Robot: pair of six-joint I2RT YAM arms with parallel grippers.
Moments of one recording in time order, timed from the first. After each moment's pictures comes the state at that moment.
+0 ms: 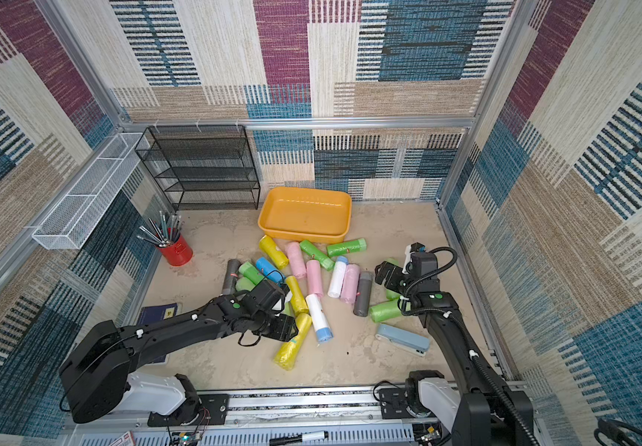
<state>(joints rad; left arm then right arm) -0.84 1.42 0.80 -0.50 0.19 -0.55 0.02 1.04 0.66 -0.34 -0.21 0.46</state>
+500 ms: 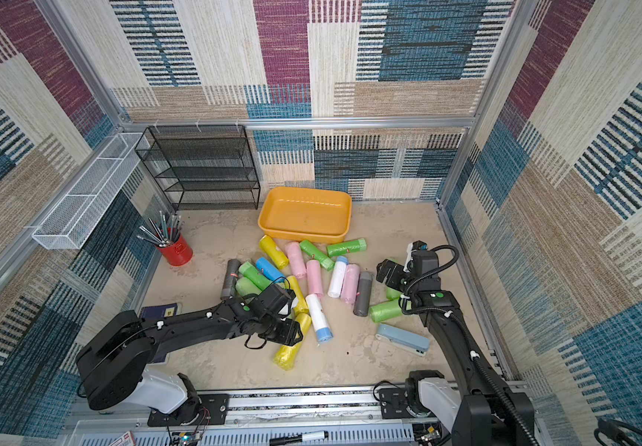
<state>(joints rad) -0.87 1.50 0.77 -0.41 0.22 -0.58 0.02 1.03 0.68 -0.34 -0.18 0.46</state>
